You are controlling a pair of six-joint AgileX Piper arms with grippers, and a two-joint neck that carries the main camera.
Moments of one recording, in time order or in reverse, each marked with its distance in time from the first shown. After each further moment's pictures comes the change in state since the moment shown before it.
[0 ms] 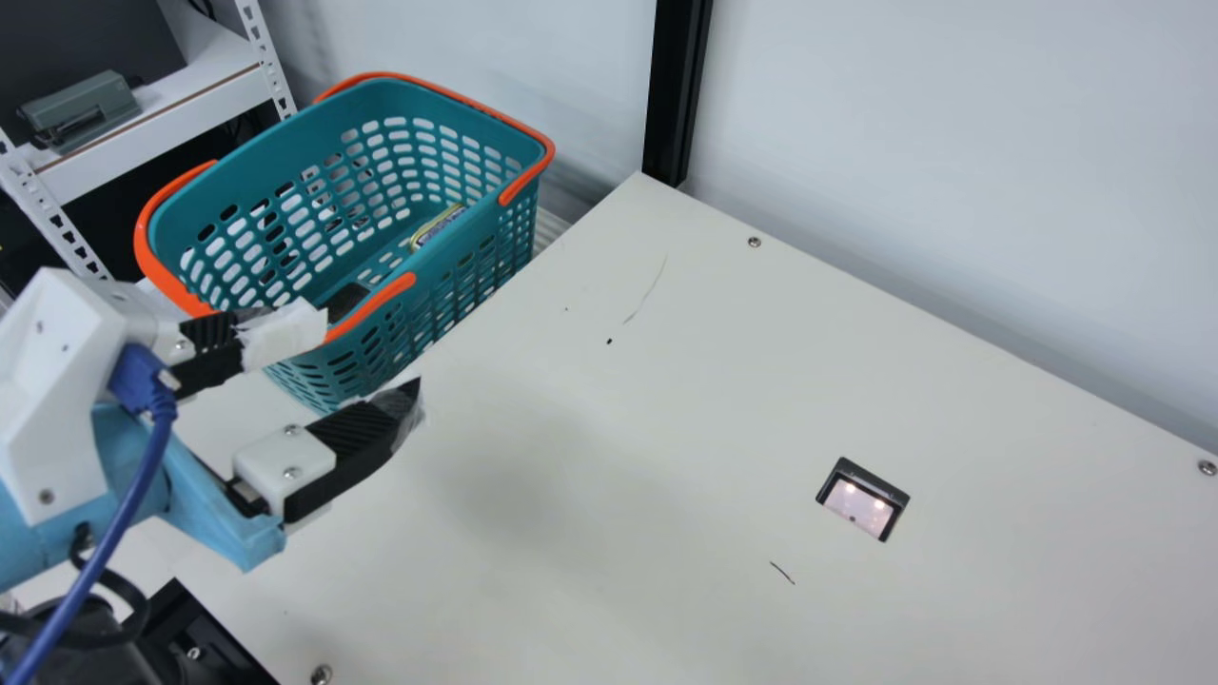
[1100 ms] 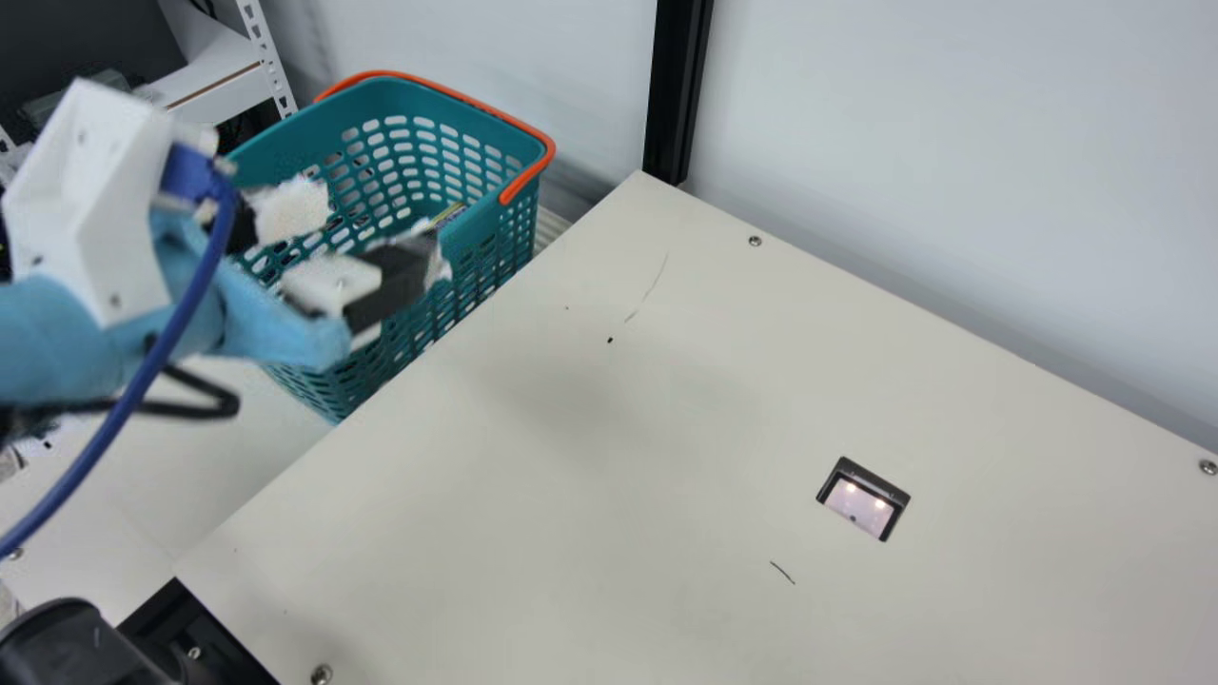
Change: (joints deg) left arm 10.5 26.3 -13.3 3.6 -12.0 -5.3; right arm 0.0 0.0 0.0 0.0 0.0 0.0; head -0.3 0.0
